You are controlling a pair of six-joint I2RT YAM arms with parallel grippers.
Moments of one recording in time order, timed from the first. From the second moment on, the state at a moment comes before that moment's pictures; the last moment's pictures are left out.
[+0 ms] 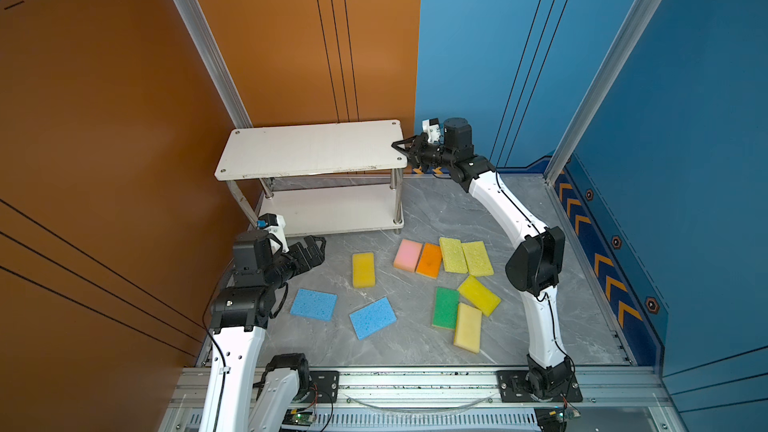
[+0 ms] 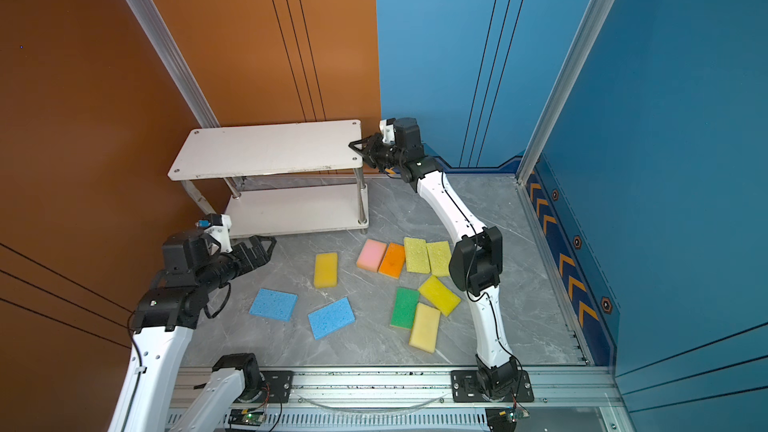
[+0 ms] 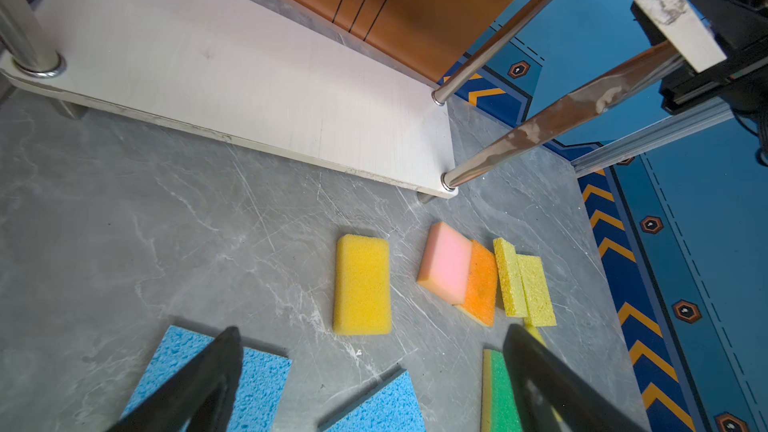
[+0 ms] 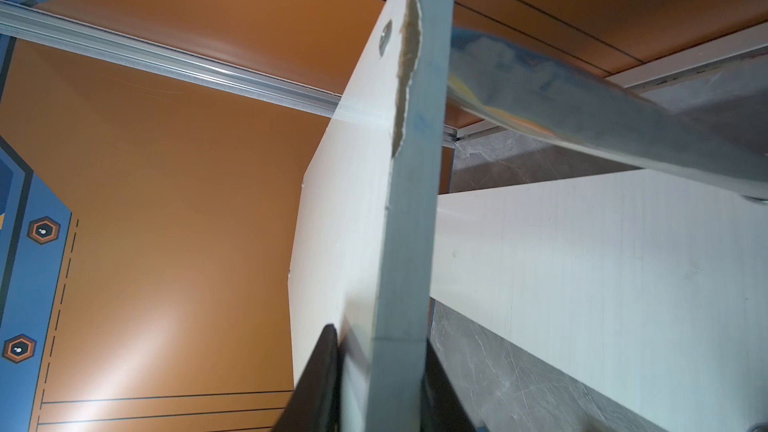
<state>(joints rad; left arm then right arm) 0.09 0.75 0.96 -0.79 0.28 -0.42 0.42 2.19 2.25 -0.27 -0.62 1.13</state>
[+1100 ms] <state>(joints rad) 0.15 0.83 0.97 -0.62 0.25 -0.45 -0.12 1.70 1.64 -0.30 -0.84 1.05</state>
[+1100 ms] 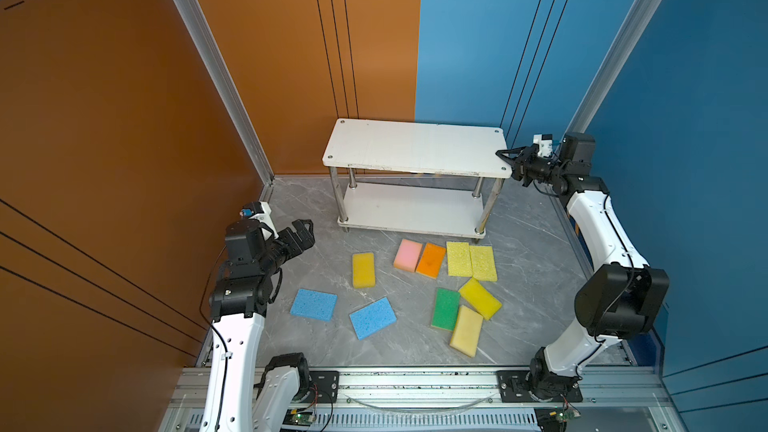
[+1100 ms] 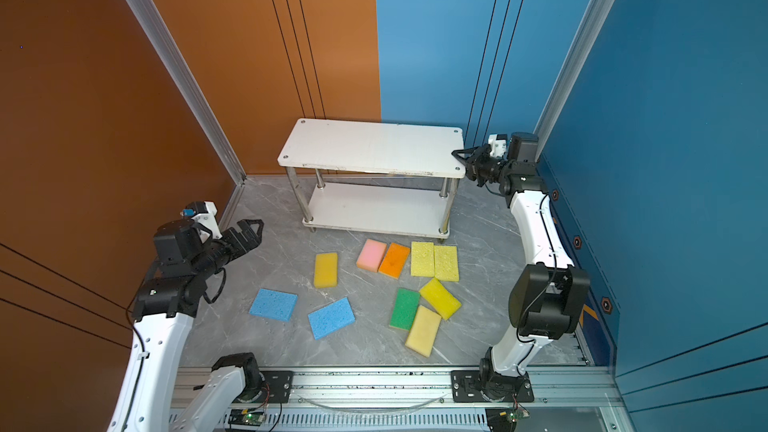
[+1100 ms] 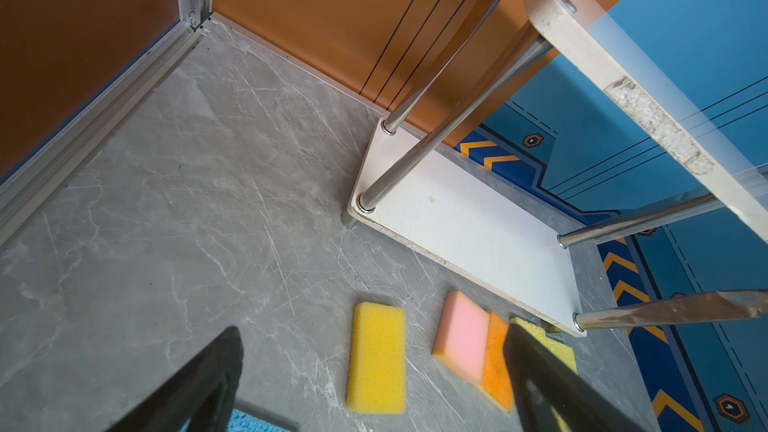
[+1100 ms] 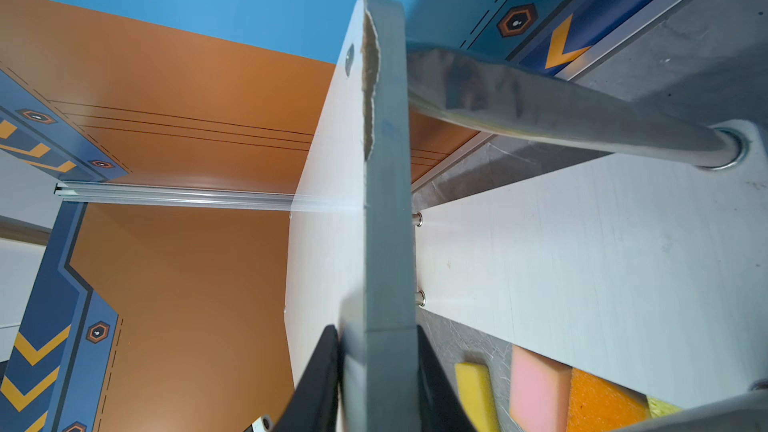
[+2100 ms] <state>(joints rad) 0.18 1.74 1.16 0.60 0.75 -1.06 -0.12 1.55 1.51 -0.24 -0.77 0.94</state>
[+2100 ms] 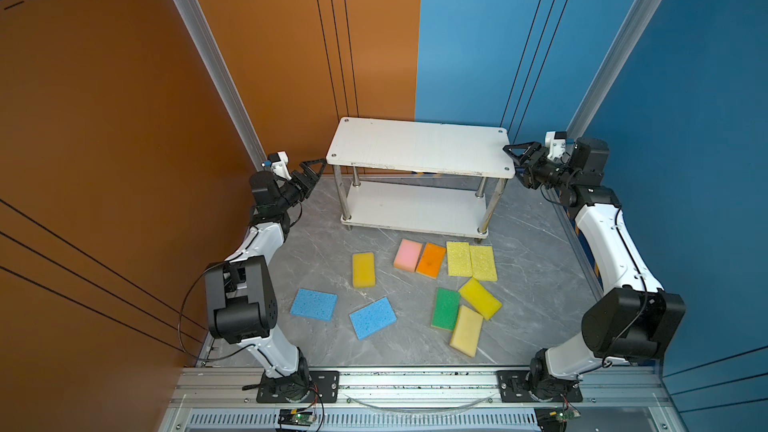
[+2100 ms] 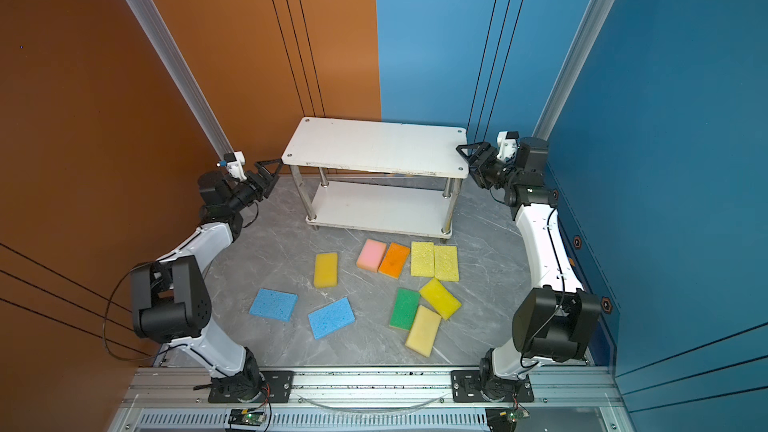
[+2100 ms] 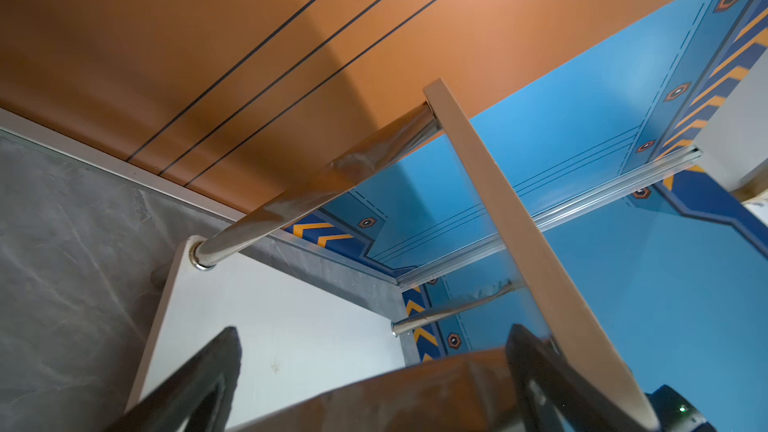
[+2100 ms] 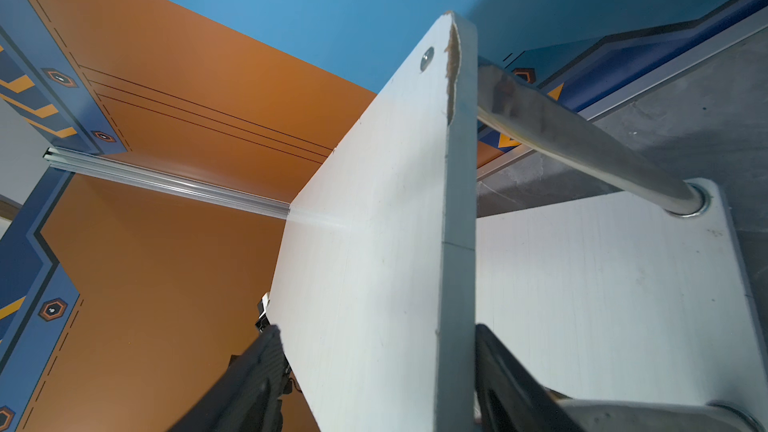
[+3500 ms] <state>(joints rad) 0.03 1.87 0.98 1.08 0.85 -1.52 -0.07 0.98 1.15 -0.68 -0.54 0.65</state>
